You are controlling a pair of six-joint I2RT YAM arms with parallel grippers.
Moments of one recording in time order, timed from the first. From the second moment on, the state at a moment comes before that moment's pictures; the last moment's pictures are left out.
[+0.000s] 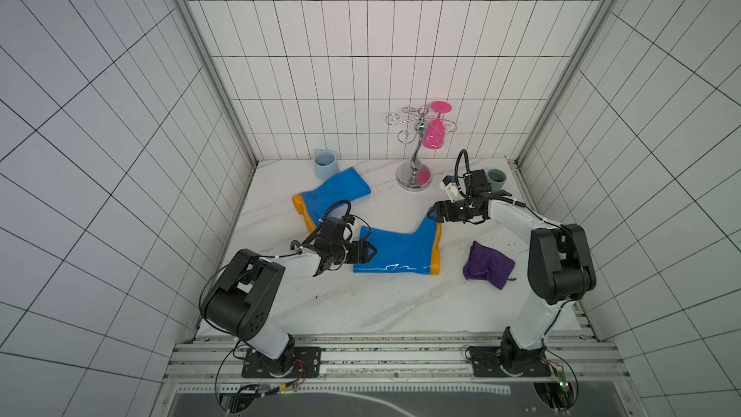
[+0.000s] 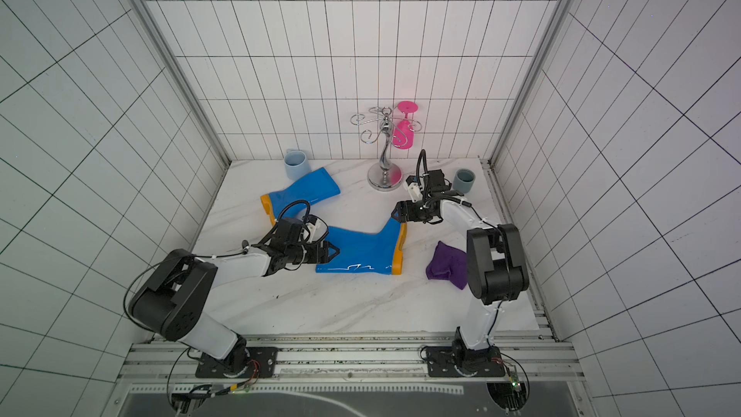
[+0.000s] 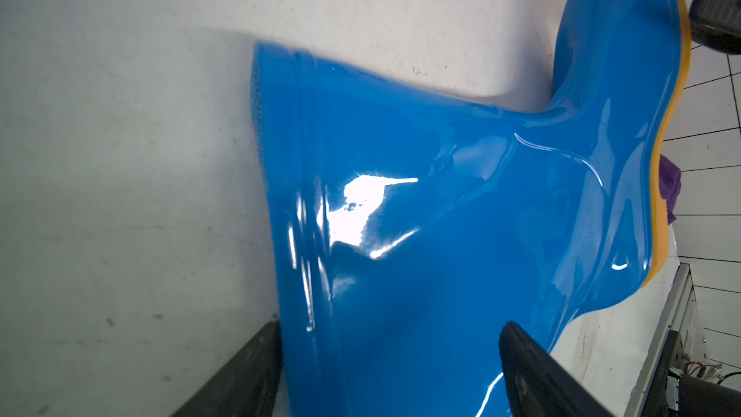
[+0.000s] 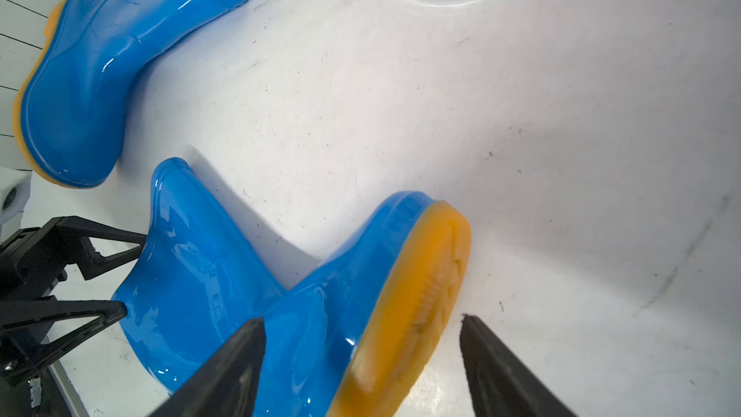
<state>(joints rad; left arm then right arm) -0.43 1.58 0.64 0.09 0.41 -0.47 0.17 1.79 1.25 -0.49 -0.47 0.01</state>
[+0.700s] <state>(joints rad) -0.35 1.69 0.56 0.44 0.52 -0.56 0.21 1.58 1.07 -0.45 -0.46 0.12</state>
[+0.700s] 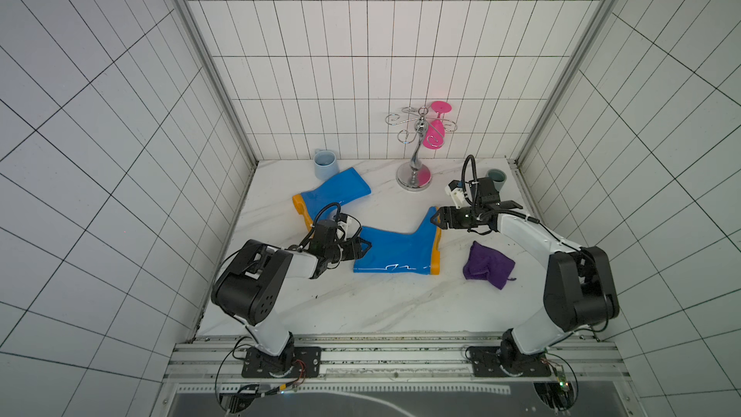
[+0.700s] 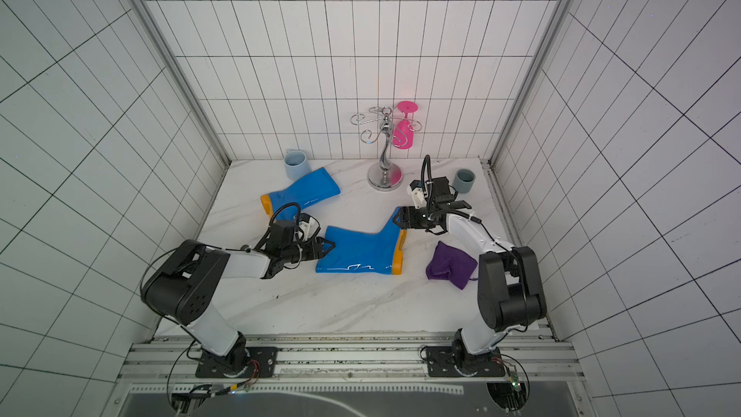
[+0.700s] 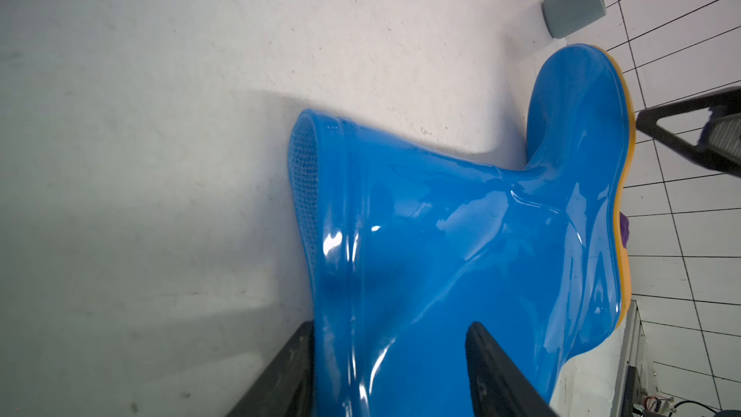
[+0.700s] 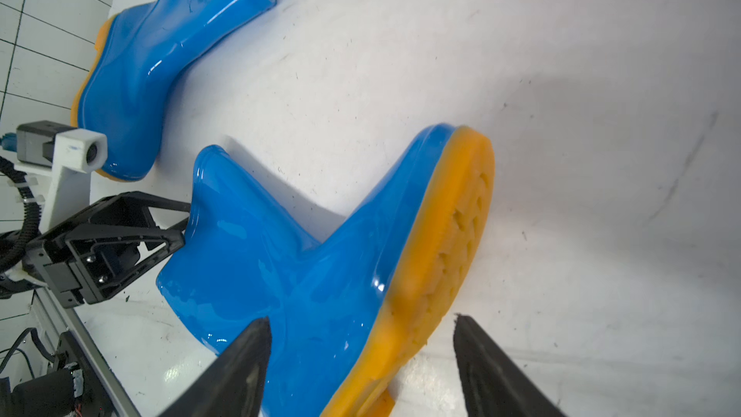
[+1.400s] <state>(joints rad) -0.33 1.72 0.46 0.56 0.63 -0.59 0.17 1.35 0.89 -0.49 -0.32 0.19</state>
